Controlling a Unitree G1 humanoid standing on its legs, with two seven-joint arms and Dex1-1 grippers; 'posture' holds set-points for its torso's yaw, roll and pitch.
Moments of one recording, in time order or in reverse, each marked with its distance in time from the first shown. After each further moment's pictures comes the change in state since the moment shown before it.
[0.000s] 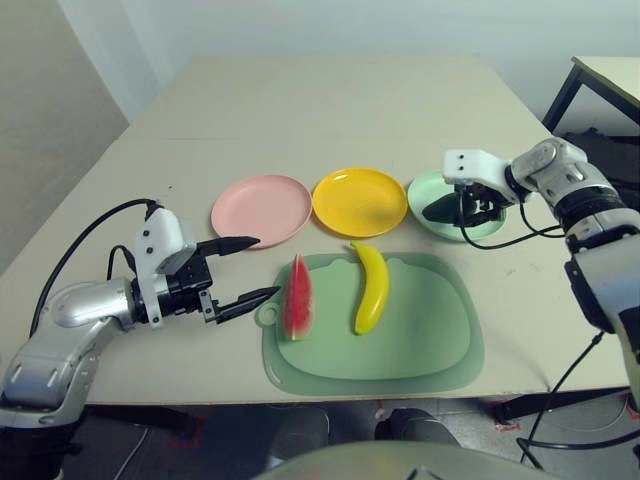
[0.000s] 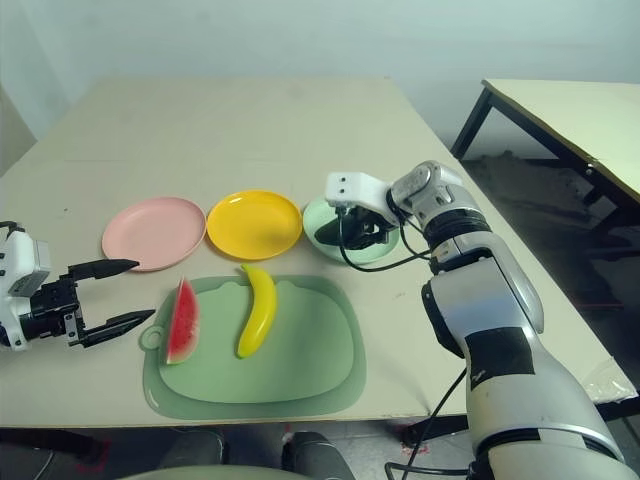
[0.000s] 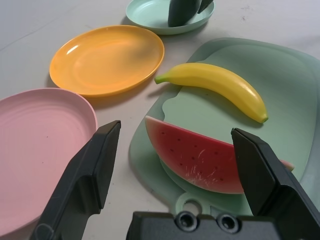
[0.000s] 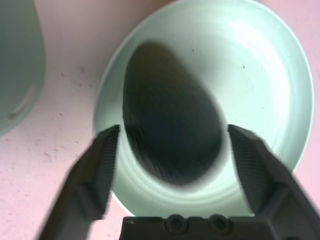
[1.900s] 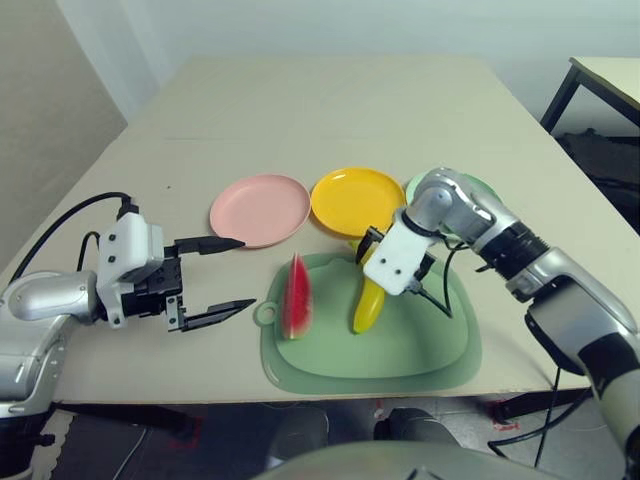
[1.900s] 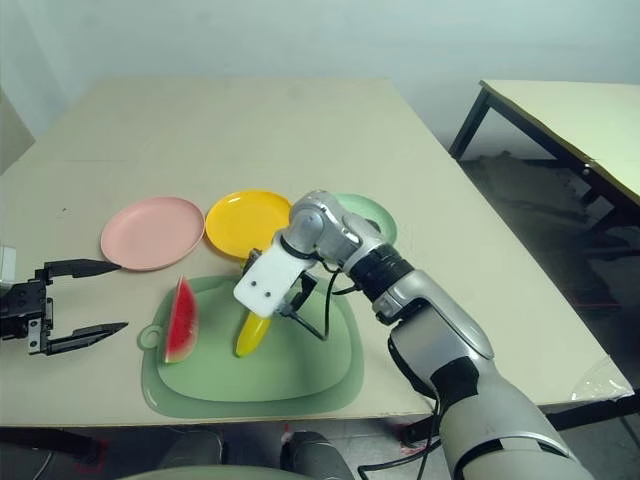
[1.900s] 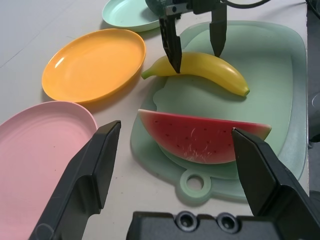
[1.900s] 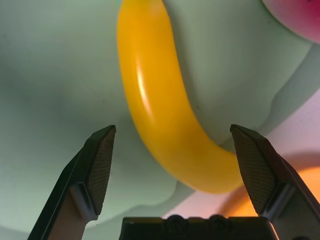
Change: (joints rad) left arm -0.014 0.089 0.064 0.105 0.008 -0.164 -0.211; right arm 0.238 0.161 0.236 -0.754 0.080 -0.282 0.375
